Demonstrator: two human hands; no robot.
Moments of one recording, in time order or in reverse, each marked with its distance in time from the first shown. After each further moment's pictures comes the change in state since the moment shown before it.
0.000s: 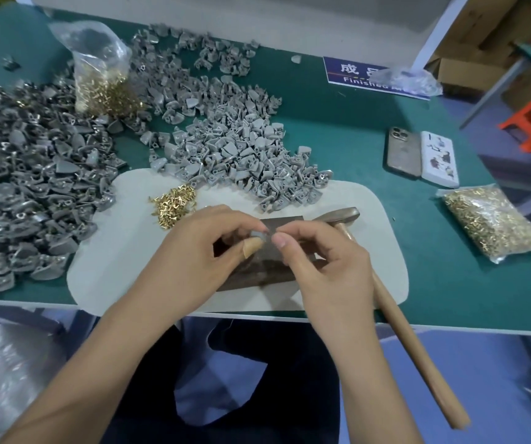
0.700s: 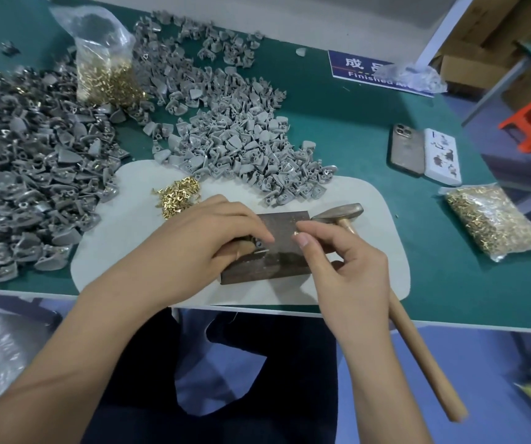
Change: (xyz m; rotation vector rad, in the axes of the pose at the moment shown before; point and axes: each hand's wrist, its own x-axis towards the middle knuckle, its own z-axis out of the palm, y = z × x) left_hand 0.008 -0.001 -0.023 0.243 -0.320 0.139; right_hand -0.005 0.005 -0.010 -0.127 0.082 0.070
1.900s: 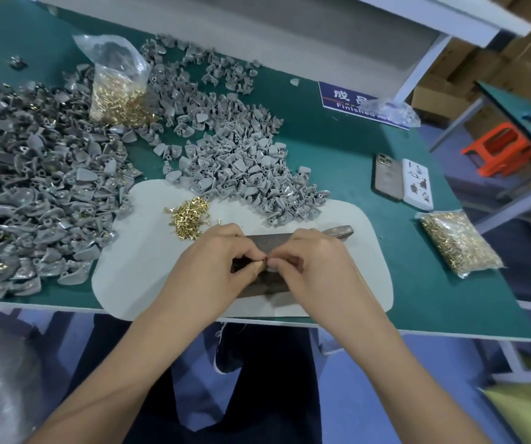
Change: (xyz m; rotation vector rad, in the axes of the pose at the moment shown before) left_hand -0.009 0.001 0.022 -0.251 0.274 -0.260; right_hand 0.029 -0.058 0.013 -0.668 -0.507 -0.230
